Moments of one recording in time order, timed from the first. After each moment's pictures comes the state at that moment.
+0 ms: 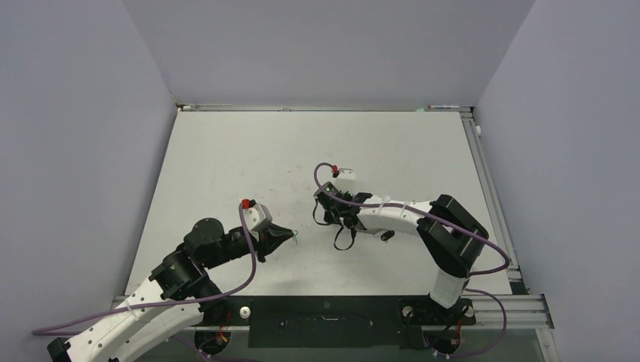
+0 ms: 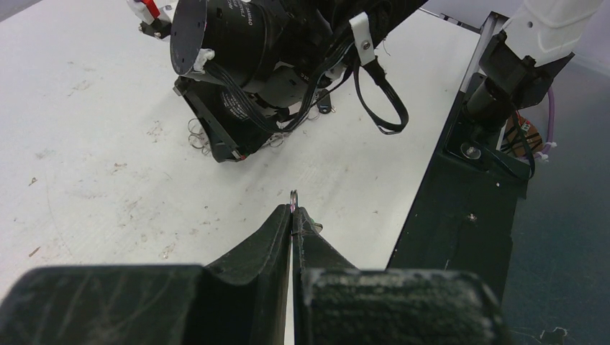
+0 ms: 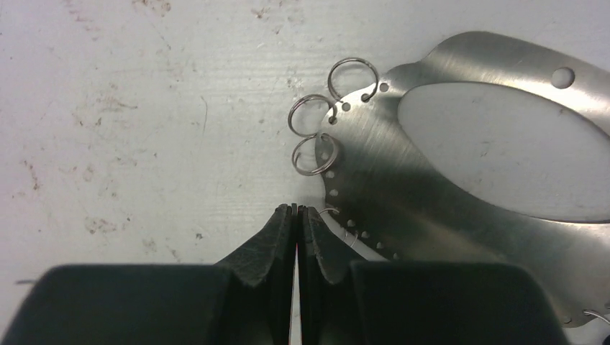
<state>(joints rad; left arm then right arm) -0.84 0.48 0.55 -0.25 0.24 -0.09 0.87 1.76 1.03 -0.29 0.42 0.83</state>
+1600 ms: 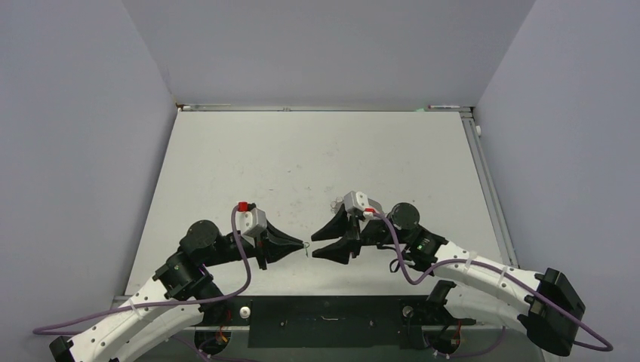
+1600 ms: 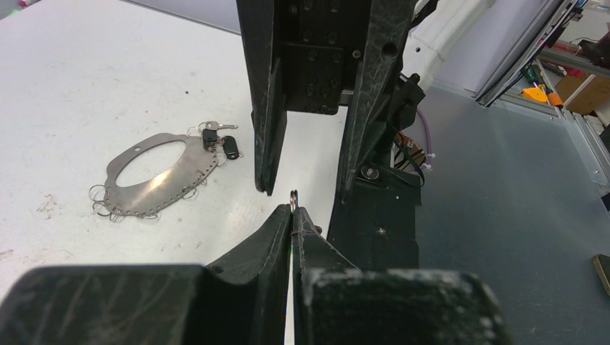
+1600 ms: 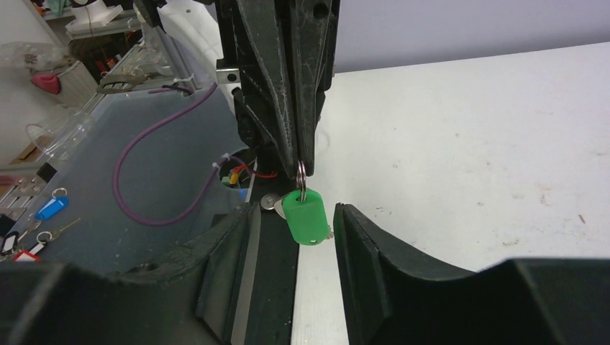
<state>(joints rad) -0.84 0.48 0.51 -0.04 0.50 -0.22 0.91 0.97 0.52 0.54 -0.74 0.22</state>
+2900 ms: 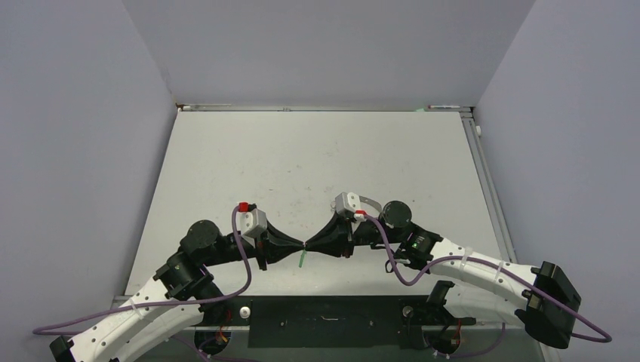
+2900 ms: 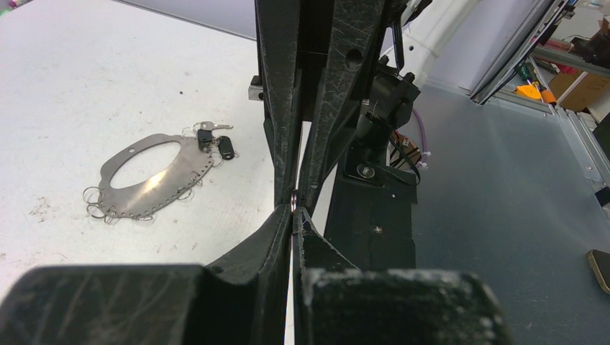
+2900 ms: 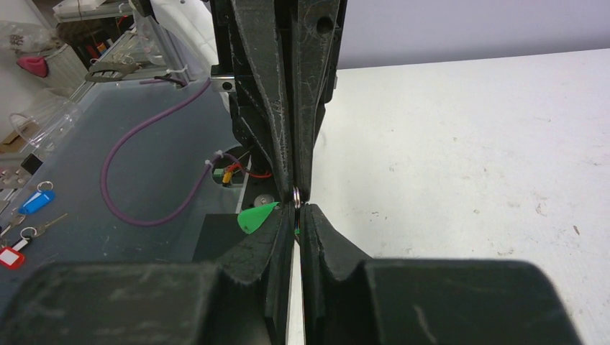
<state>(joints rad) -0.84 0.48 0.51 -0.02 0.52 -0.22 0.96 1.03 0.58 0.49 -0.71 0.16</state>
